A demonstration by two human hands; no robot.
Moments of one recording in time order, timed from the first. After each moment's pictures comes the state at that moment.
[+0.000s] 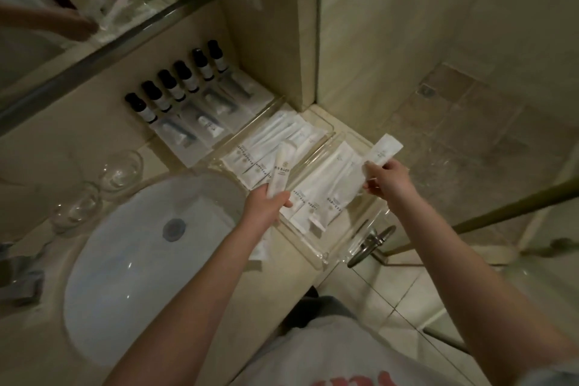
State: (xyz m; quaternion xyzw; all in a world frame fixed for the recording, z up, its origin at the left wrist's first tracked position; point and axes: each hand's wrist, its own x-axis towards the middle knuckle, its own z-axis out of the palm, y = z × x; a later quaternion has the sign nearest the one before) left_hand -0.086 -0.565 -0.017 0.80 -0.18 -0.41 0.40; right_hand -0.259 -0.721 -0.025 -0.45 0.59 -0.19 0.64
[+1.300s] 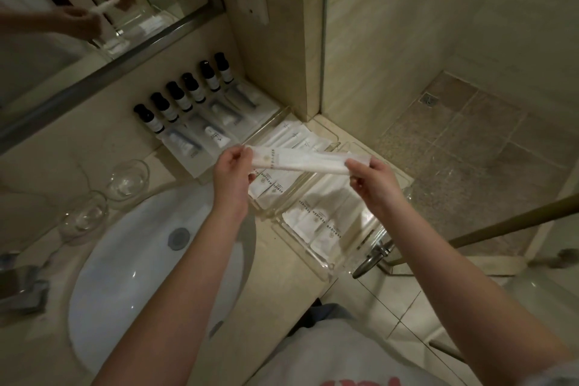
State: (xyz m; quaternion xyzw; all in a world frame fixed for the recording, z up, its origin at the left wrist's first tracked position) left_hand -0.040 -0.579 0.033 0.69 -0.10 -0.32 0.65; right_hand -0.228 -0.707 -0.004 -0.35 0.46 -0.26 0.77
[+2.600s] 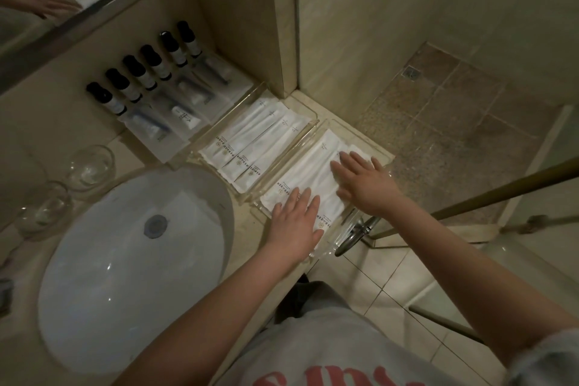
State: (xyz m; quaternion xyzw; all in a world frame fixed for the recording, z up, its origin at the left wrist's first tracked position) left_hand -0.155 -0.570 -0.057 0.75 -0.60 -0.26 -0.08; right_hand -0.280 -0.722 -0.065 -0.92 0.32 0.16 0.13
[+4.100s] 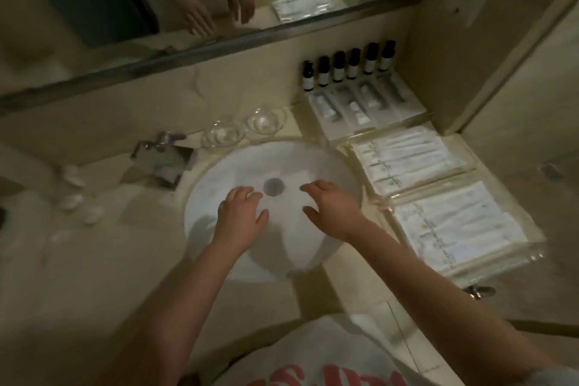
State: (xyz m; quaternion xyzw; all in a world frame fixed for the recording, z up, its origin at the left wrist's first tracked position) left_hand 0.012 -0.314 -0.004 0.95 -0.26 -0.14 0.11; right_hand -0.069 -0.499 -0.006 -0.97 0.07 0.06 0.21
